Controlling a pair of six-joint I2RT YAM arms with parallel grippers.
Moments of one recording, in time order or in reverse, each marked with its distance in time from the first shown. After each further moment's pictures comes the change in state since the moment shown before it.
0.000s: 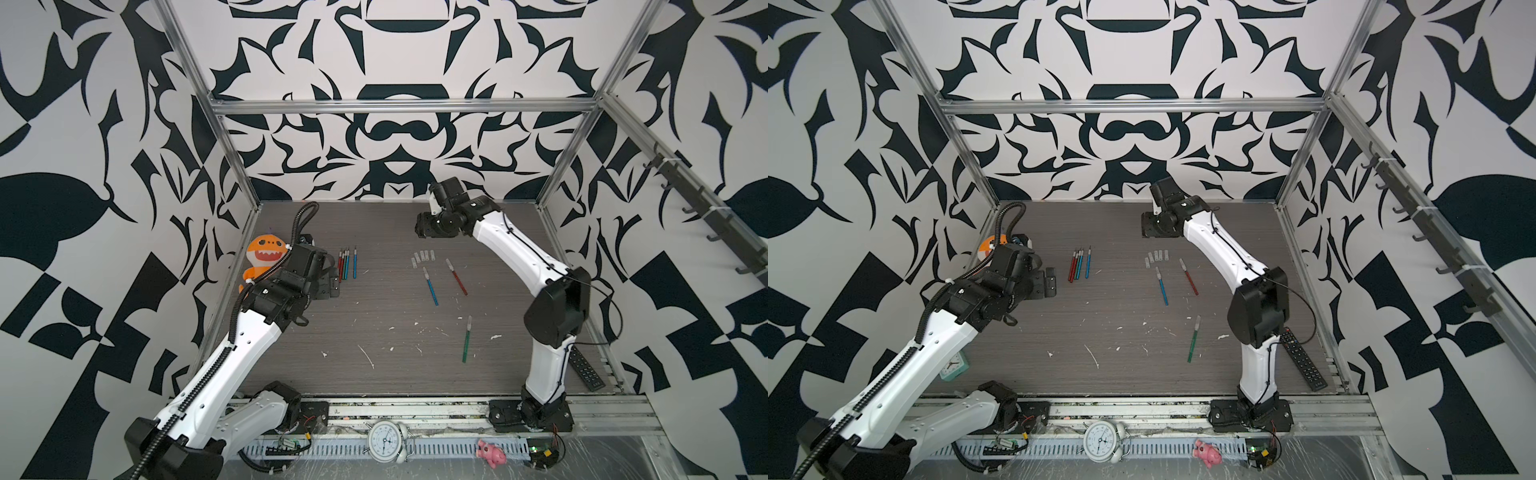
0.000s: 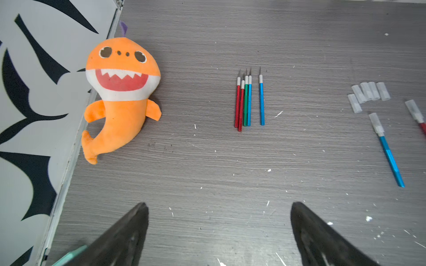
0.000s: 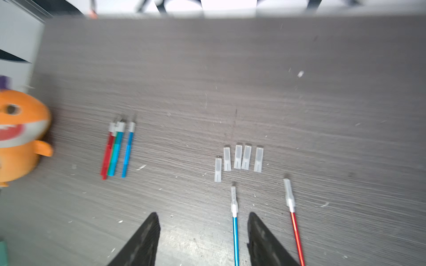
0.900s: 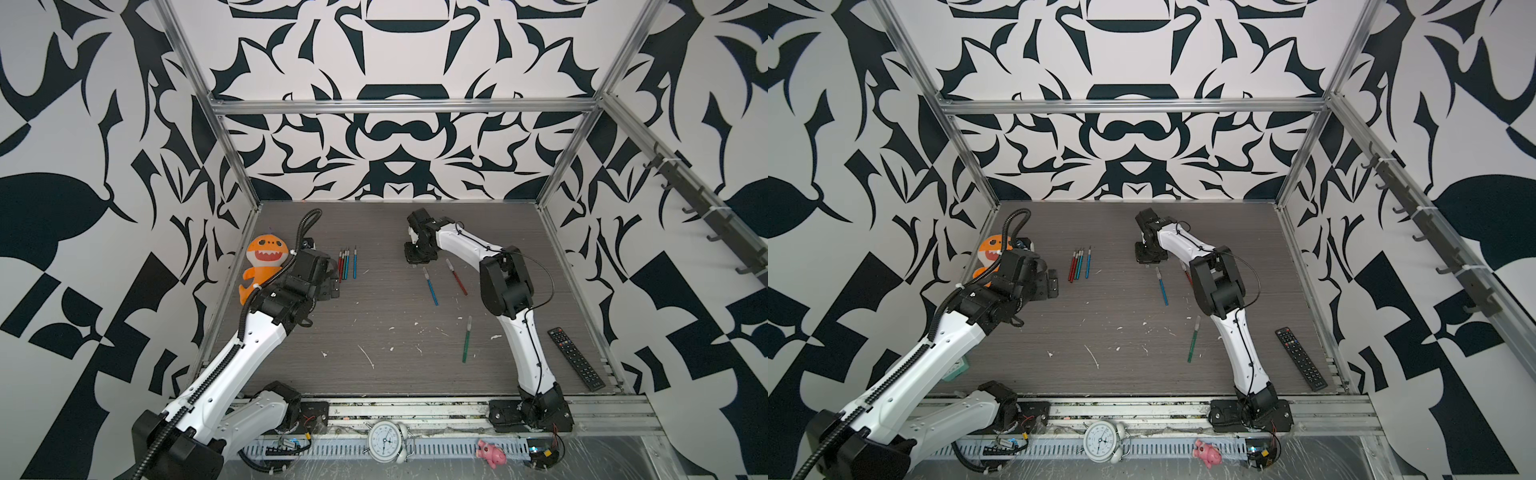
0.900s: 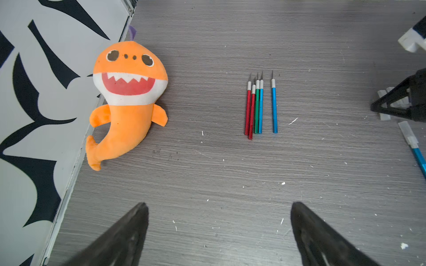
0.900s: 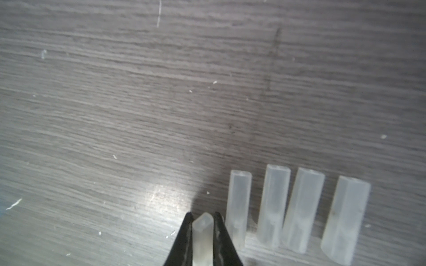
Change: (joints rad) left arm 0.002 0.012 -0.105 0.145 -0.084 0.025; right arm 0.001 0.511 0.122 0.034 -0.047 -0.010
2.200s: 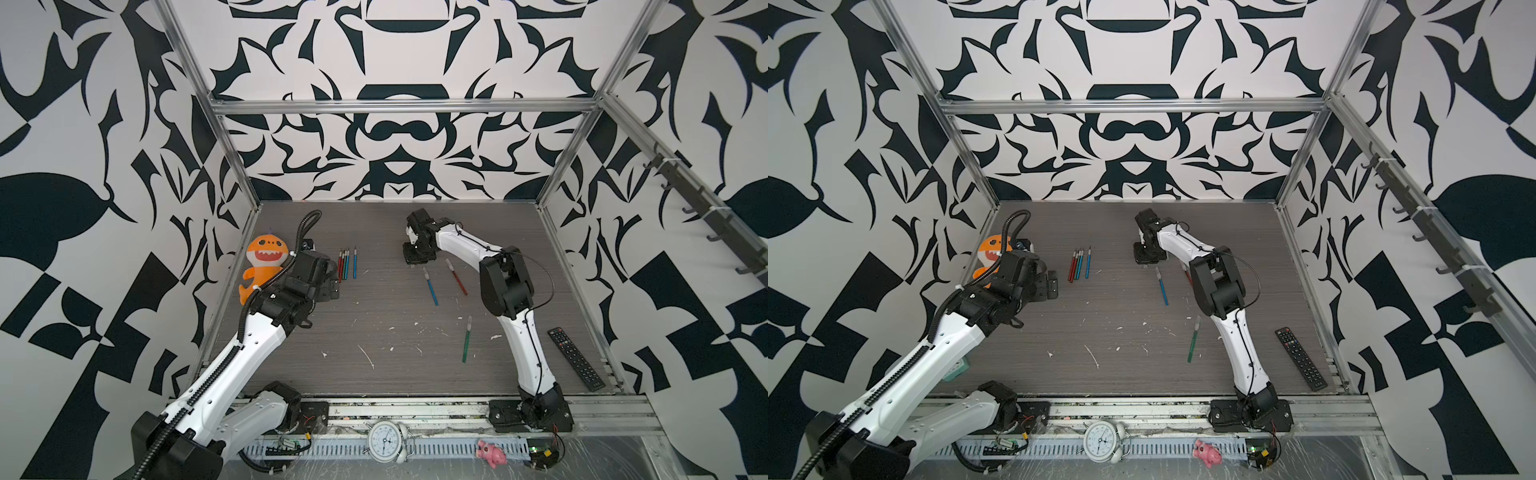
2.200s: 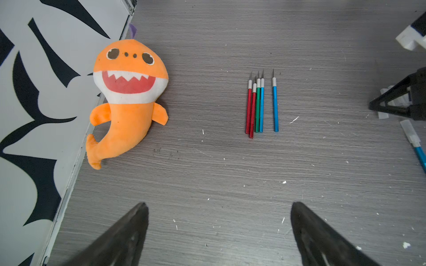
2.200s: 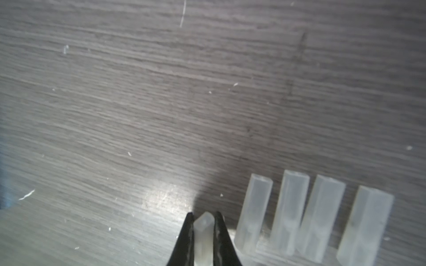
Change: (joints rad) left arm 0.000 -0.009 -0.012 0.002 -0.001 0.000; right arm 0.011 -0.004 -0.015 0.032 -0.033 -0.031
